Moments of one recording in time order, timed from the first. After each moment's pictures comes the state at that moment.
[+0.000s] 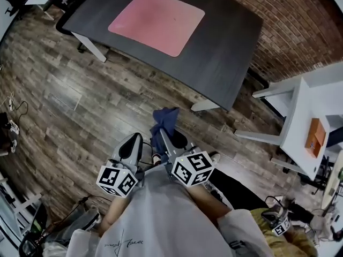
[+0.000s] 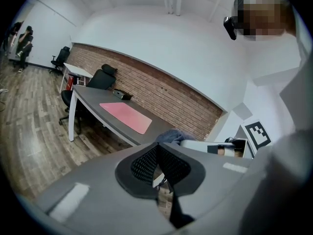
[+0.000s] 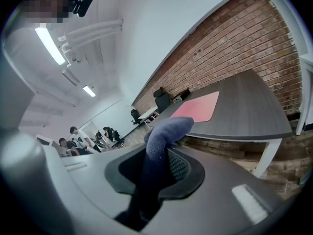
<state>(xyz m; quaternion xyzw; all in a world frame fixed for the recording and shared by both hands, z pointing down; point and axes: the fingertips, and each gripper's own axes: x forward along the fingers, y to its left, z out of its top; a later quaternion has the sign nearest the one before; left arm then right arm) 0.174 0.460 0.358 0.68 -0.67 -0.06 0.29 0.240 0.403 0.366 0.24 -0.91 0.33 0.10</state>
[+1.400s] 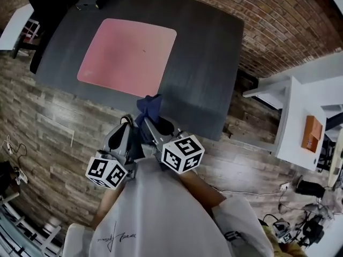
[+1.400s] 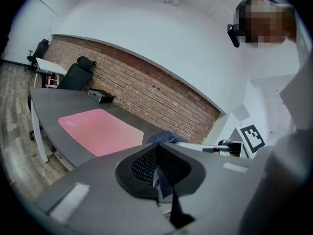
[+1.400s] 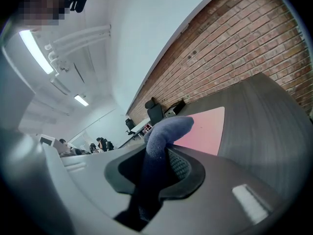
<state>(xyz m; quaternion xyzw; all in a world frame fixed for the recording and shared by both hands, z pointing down) 0.106 0.200 0.334 0.75 -0.60 -0.05 0.27 0.164 0.161 0.350 0.26 -0.90 0.34 0.06</state>
